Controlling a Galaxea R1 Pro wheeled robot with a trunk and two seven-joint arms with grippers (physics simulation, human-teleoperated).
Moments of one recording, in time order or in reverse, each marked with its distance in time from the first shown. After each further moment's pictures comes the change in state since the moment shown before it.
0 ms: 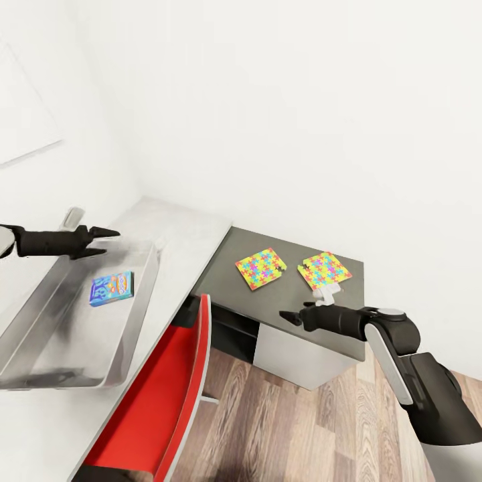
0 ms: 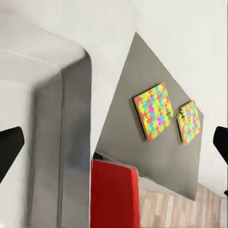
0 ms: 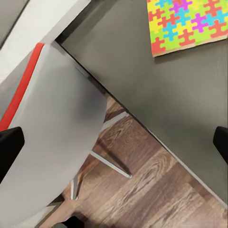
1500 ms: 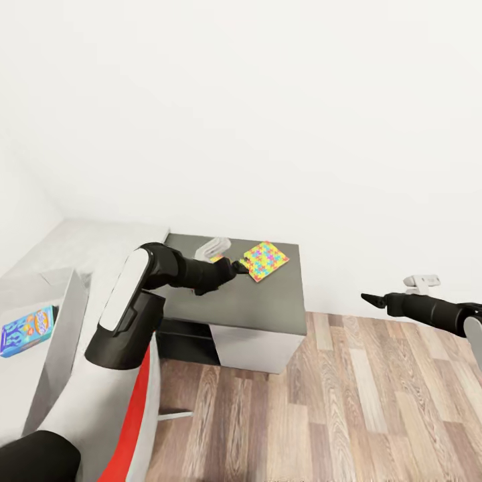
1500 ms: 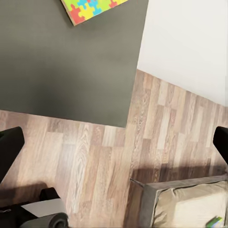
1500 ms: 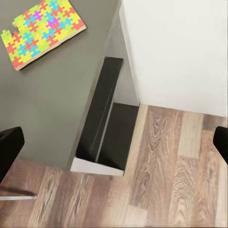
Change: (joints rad) left arm 0.386 -0.769 0.149 -0.871 0.665 -0.093 1.783; right arm 0.037 -0.235 -0.357 0.000 -0.002 0.036 0.014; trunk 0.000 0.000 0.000
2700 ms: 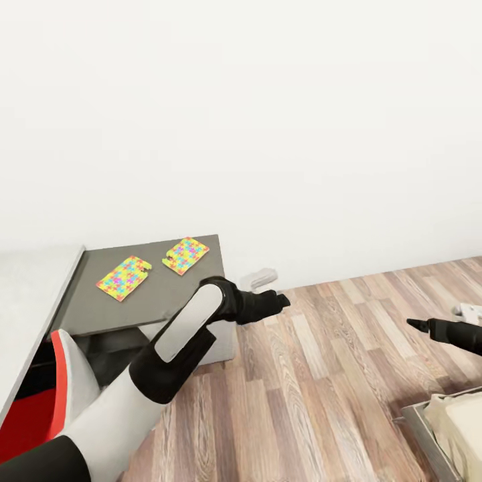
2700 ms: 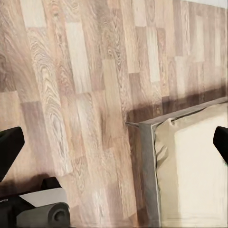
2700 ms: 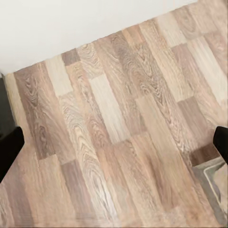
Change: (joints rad) left arm 0.036 -0.069 -0.366 0.094 -0.160 -0.275 -0.116; right arm 0.054 -0.017 -0.220 0.193 0.195 -0.012 0.003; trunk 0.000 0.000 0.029
